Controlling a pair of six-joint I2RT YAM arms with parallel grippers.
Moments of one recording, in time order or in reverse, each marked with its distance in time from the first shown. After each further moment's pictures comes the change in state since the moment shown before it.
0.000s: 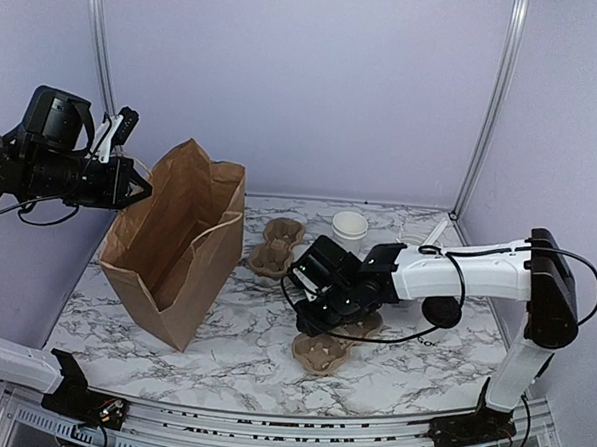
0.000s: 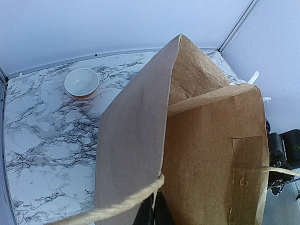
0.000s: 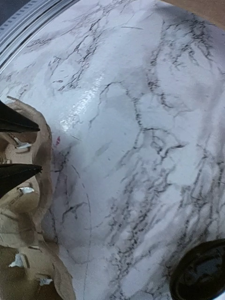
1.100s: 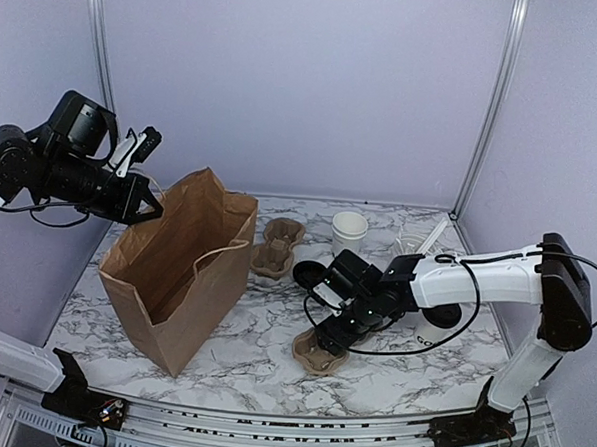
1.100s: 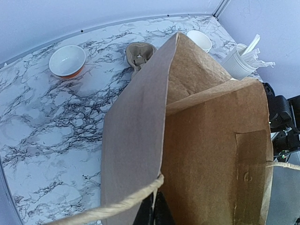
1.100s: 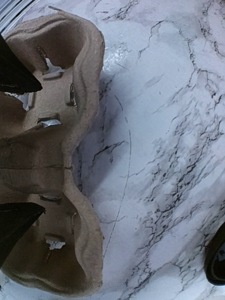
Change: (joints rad) left arm 0.000 0.068 0.011 -0.089 0.092 0.074; right arm -0.081 -0.093 -0.159 -0.013 0.043 -0.243
